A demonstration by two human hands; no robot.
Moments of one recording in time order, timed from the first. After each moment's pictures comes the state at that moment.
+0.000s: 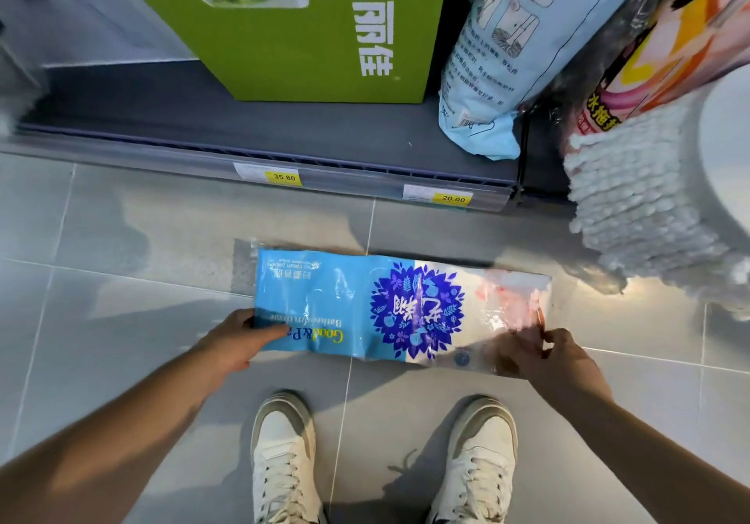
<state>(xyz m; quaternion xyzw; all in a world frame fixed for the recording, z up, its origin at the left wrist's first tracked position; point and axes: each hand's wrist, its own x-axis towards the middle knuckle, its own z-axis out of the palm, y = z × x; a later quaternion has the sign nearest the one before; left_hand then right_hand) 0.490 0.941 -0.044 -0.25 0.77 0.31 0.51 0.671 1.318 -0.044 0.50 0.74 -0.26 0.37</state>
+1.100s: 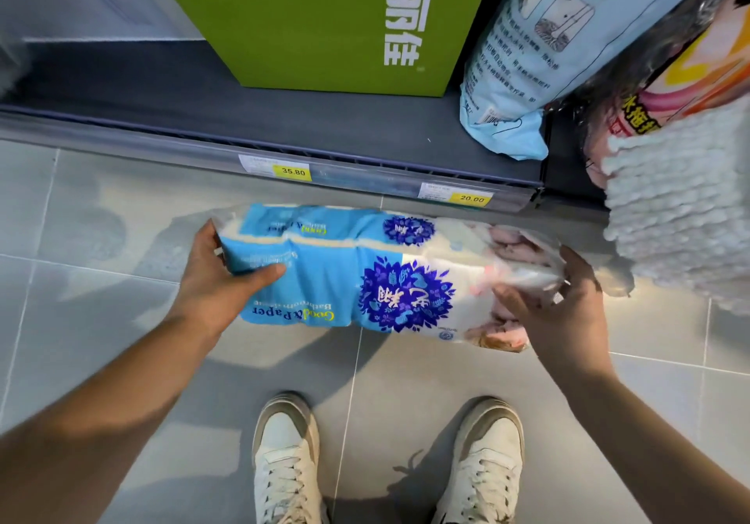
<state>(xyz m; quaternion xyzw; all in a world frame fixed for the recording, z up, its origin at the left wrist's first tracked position) 0.432 0.948 -0.034 -0.19 0.82 0.47 0.25 0.602 1.298 -0.018 0.45 0.79 -0.41 0.05</state>
